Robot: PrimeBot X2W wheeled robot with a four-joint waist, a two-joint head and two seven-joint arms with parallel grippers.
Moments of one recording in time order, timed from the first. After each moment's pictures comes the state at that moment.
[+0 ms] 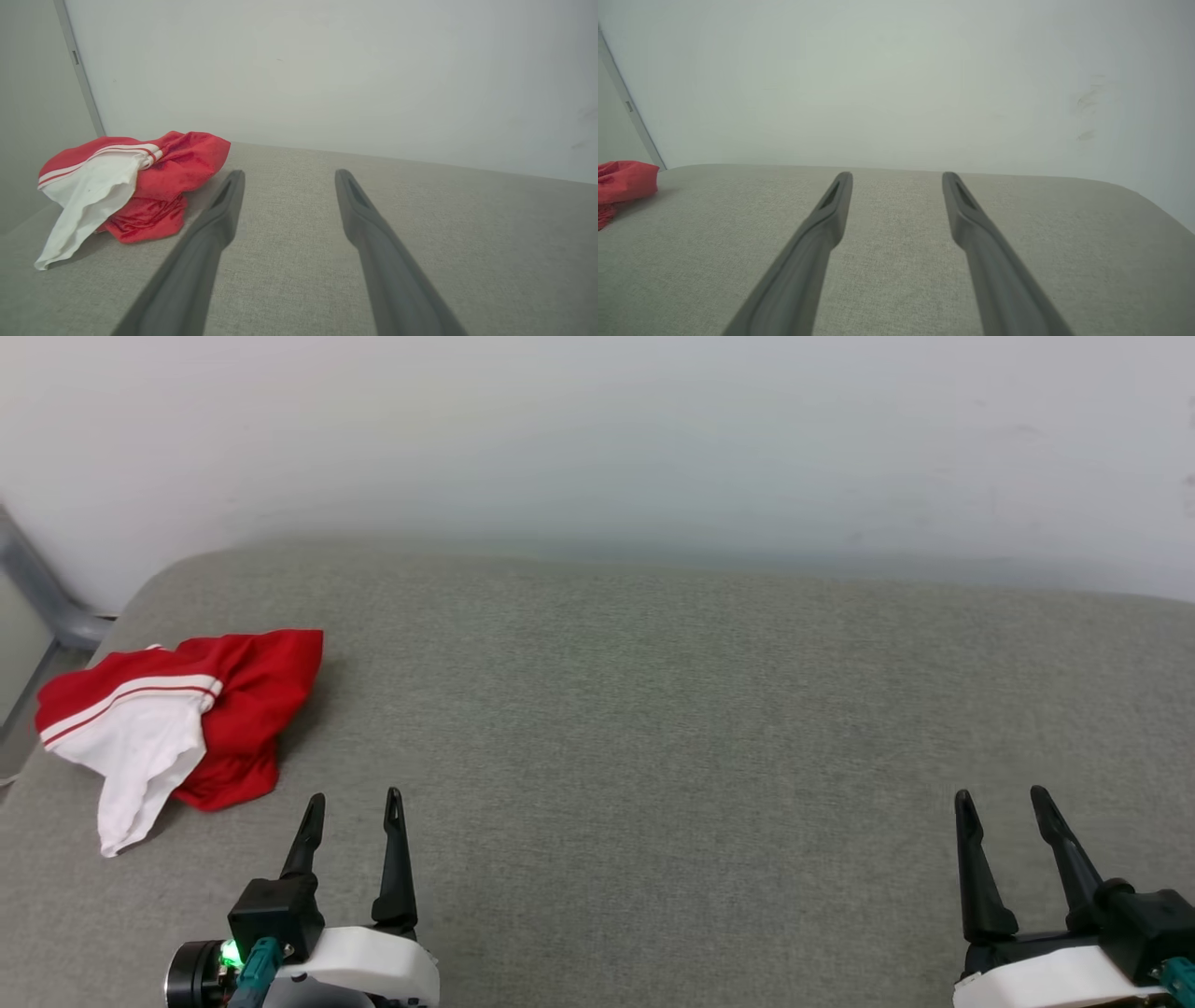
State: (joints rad) left arm -0.01 0.05 -0.05 0.14 -0.14 0.05 -0.26; right arm 0.06 -0.05 -0.07 0.06 0.11 0.13 -0.26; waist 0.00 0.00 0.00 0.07
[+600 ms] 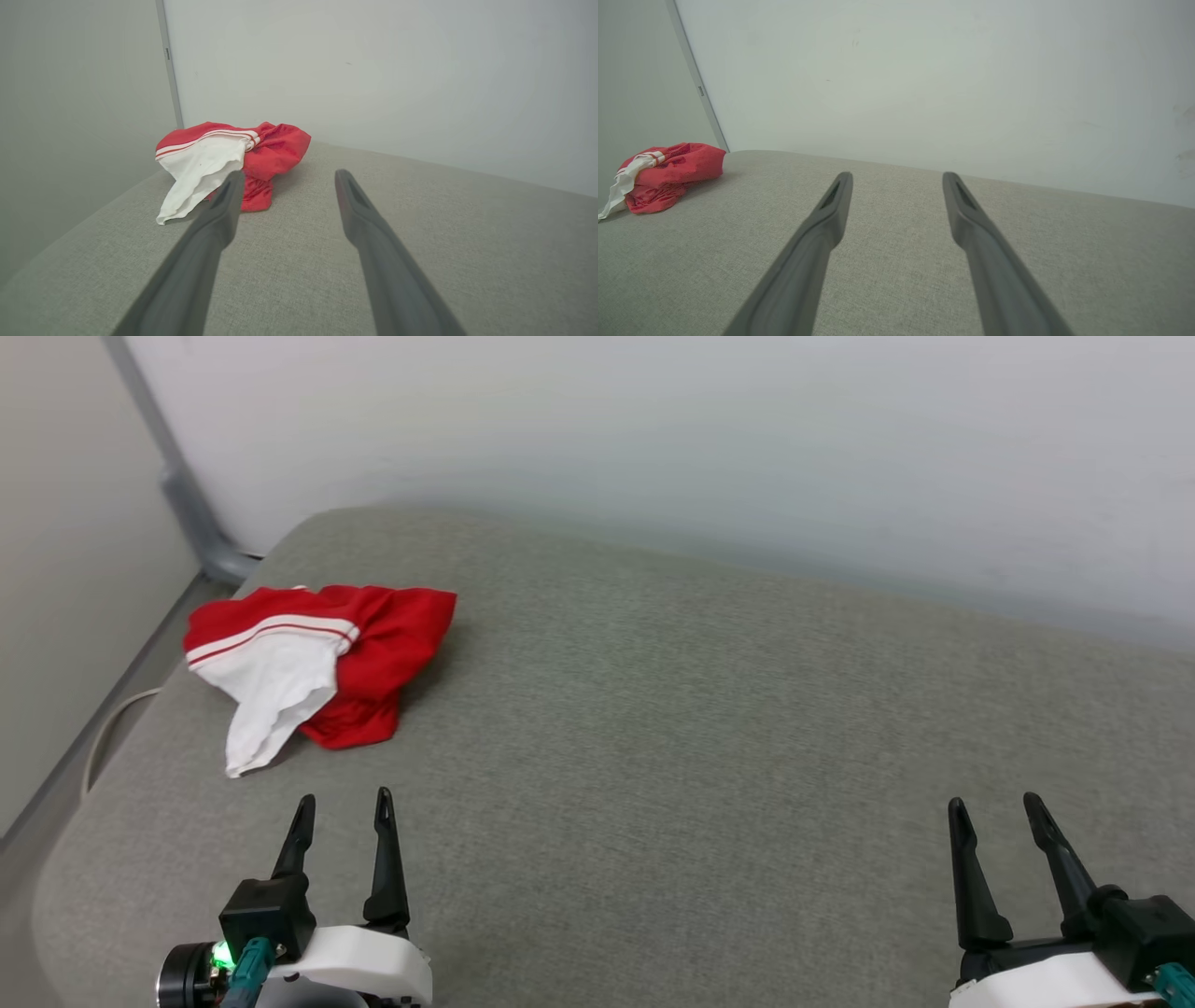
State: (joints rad) left arm -0.01 0.05 -0.03 0.15 -0.14 0.05 -0.26; right arm 0.07 -0.05 -0.06 0.06 0.11 0.13 -0.26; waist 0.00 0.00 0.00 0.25
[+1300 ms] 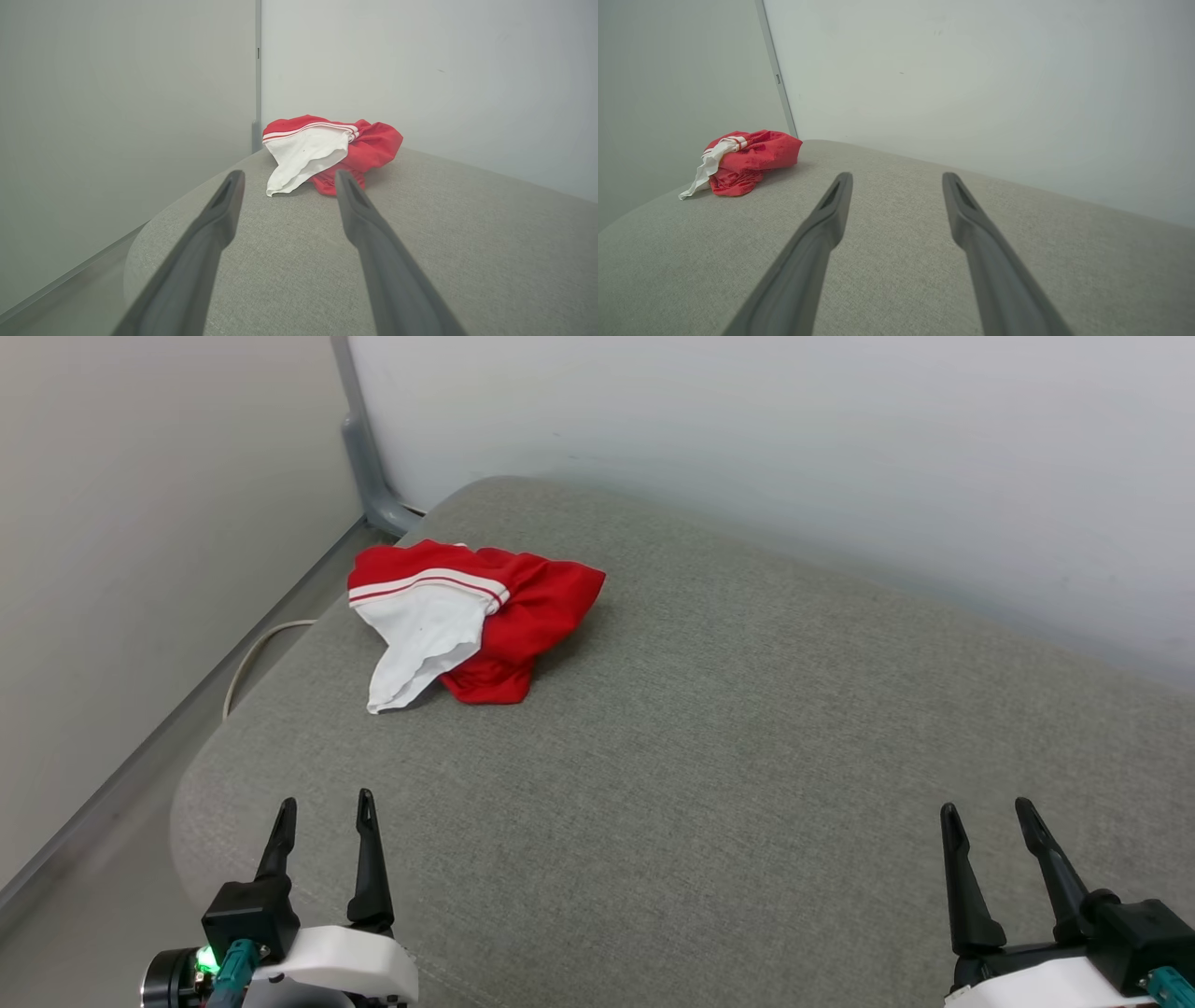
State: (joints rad) left arm -0.01 0.05 0.00 0.15 -0.14 0.06 -0.26; right arm 0.08 -0.05 -0.05 0.06 0.12 0.13 -0.26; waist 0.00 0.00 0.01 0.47
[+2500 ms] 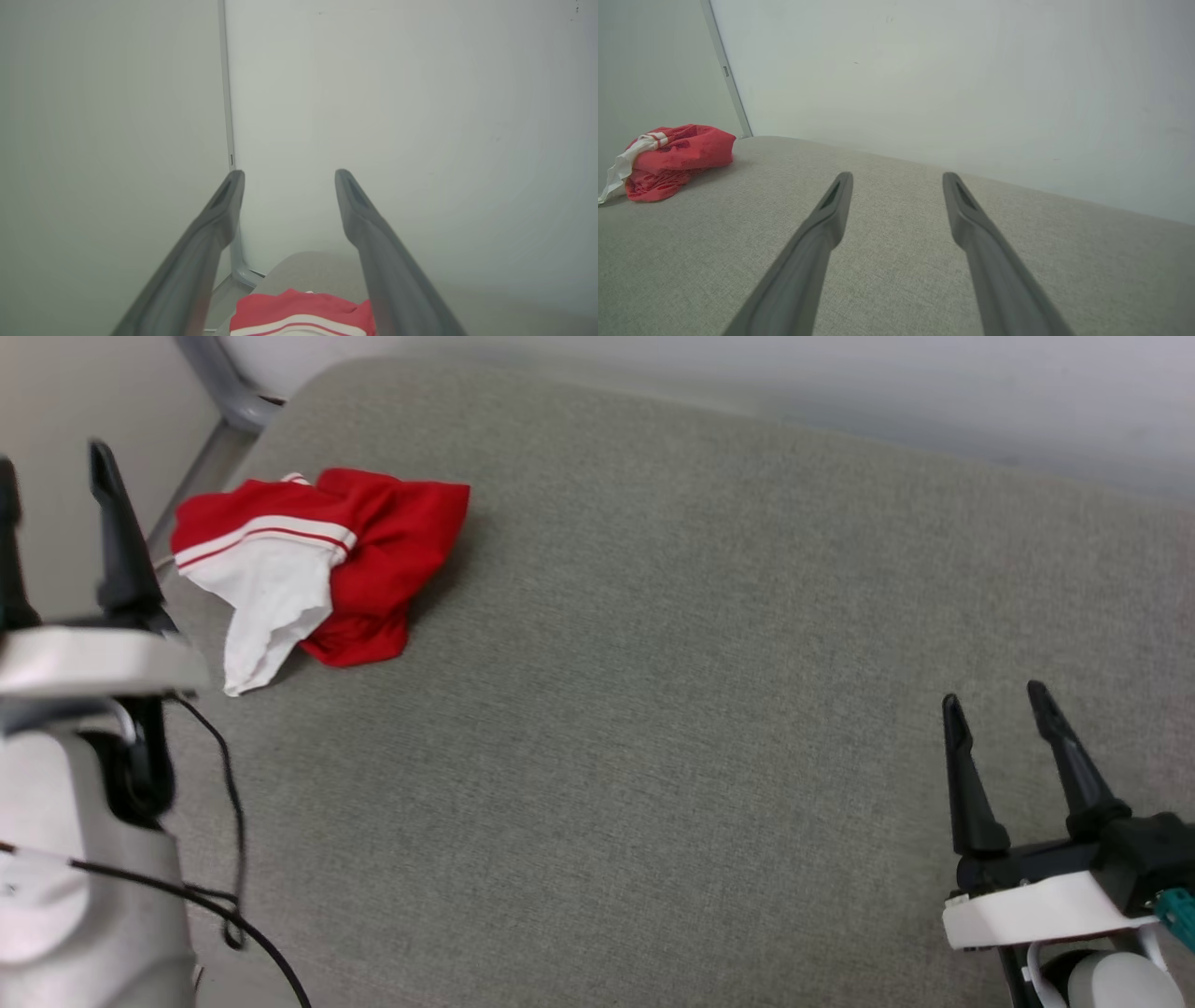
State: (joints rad) left arm -0.51 0.17 0.26 0.23 -0.18 -0.09 -0.26; right arm -0.05 -0.05 -0.04 -0.01 0.02 0.13 -0.26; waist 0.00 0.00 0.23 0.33
